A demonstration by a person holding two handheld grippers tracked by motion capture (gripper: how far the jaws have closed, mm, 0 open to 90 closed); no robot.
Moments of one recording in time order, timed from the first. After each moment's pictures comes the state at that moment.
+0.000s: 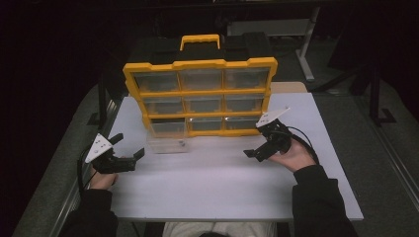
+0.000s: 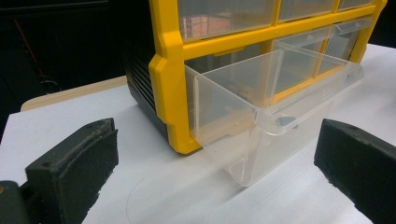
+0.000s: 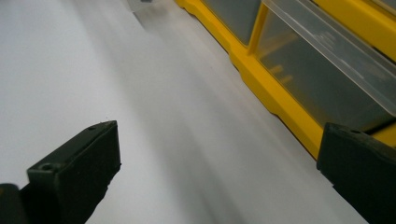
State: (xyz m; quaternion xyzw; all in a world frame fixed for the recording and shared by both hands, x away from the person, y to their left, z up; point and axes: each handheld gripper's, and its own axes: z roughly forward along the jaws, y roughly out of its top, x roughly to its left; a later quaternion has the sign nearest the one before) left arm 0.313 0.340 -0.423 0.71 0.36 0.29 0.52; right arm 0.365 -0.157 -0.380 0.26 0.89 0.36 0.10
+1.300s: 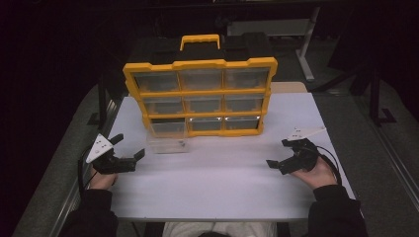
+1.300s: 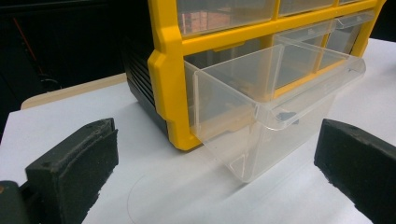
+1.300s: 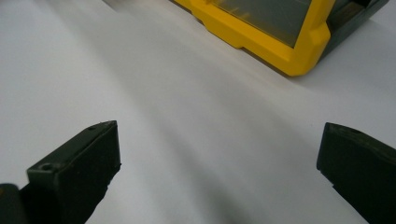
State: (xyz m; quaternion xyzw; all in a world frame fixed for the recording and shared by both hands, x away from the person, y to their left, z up) left arm 0.313 0.340 -0.424 0.72 0.36 0.30 0.52; right arm 0.329 -0.229 -0.419 0.34 0.84 0.41 0.11
